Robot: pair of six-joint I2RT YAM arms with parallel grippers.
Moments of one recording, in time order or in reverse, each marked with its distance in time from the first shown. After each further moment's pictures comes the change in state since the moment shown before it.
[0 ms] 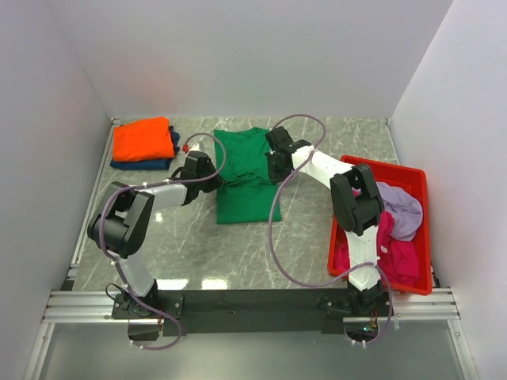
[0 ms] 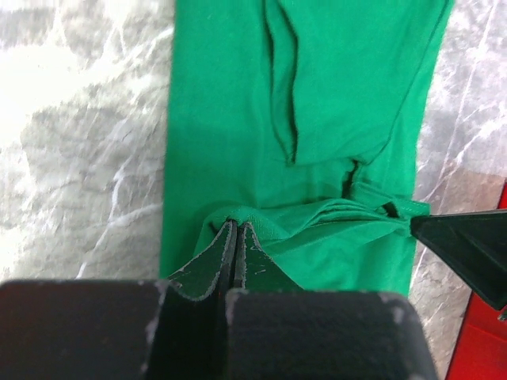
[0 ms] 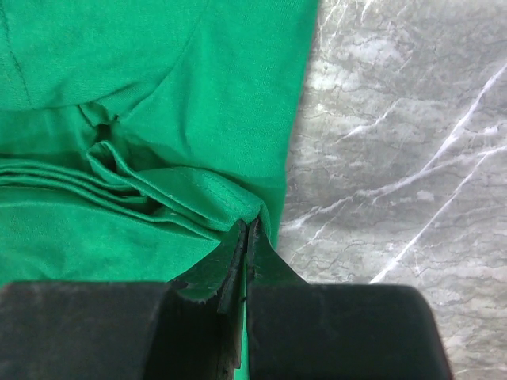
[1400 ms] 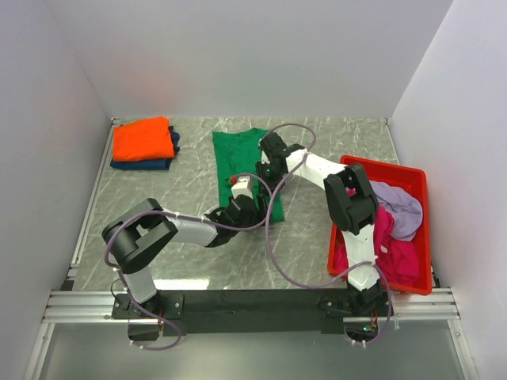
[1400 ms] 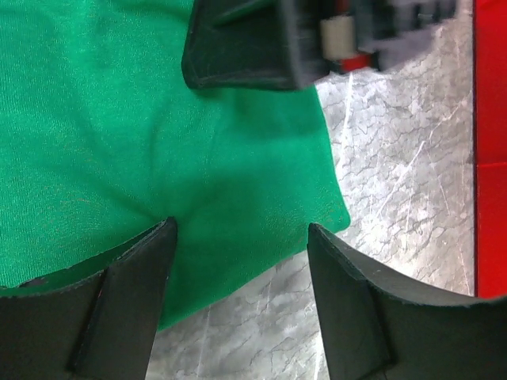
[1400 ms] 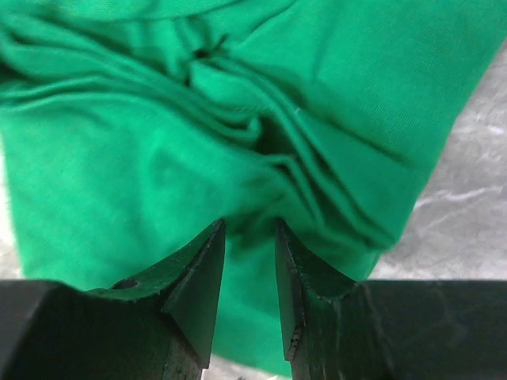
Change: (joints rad) left arm -0.519 -0.022 -0.167 0.223 -0.296 -0.002; right arm 0.033 0.014 -0.021 -0.027 -0.225 -0.021
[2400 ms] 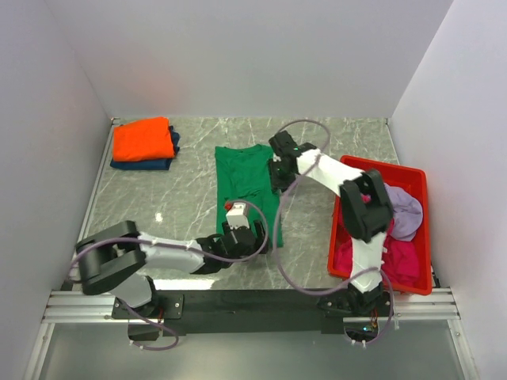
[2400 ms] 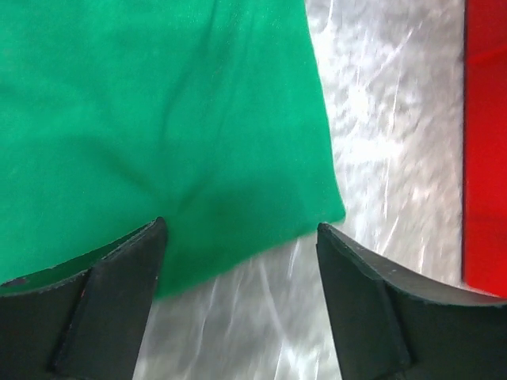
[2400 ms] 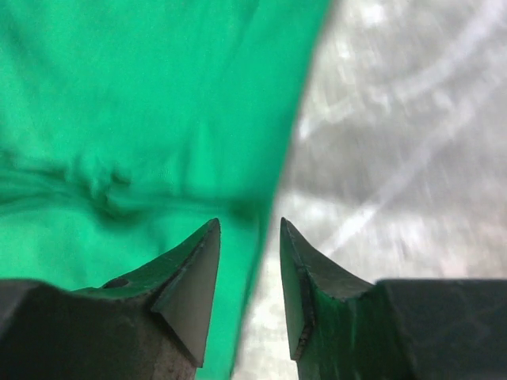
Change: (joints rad) left arm -0.240 -0.204 -0.196 -0.051 -0.200 -0.172; right arm -0.024 -0.075 -0.031 -0.070 0.172 0.008
